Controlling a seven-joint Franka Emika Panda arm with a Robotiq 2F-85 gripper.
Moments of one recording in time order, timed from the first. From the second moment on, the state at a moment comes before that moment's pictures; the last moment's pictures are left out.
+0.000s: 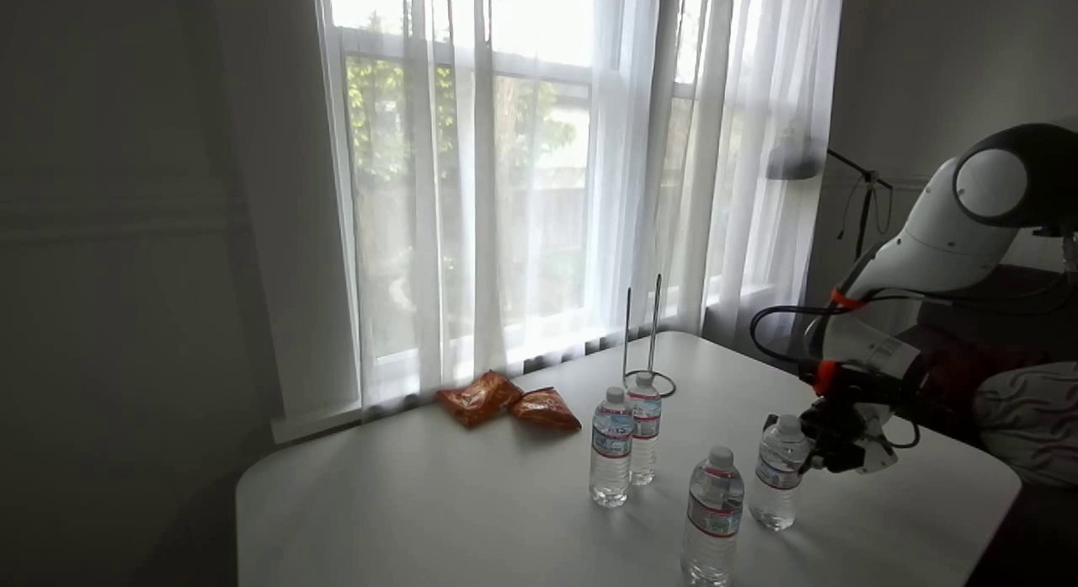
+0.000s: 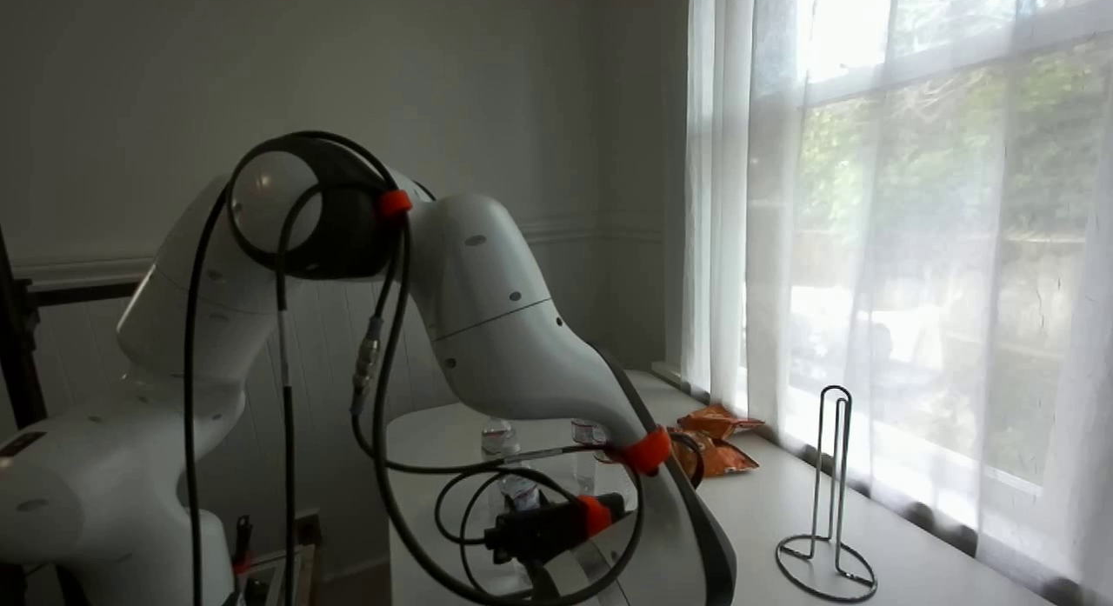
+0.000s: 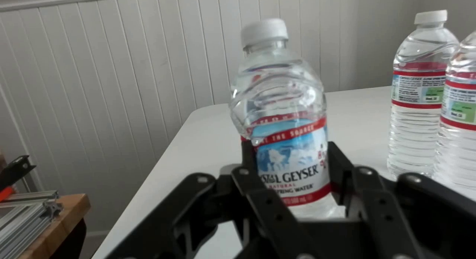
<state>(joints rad) -0.31 0.64 -0.28 -2.17 1.09 1.25 0.35</state>
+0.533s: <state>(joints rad) -0.32 0.70 -0.31 -2.13 1.12 1.18 0.39</state>
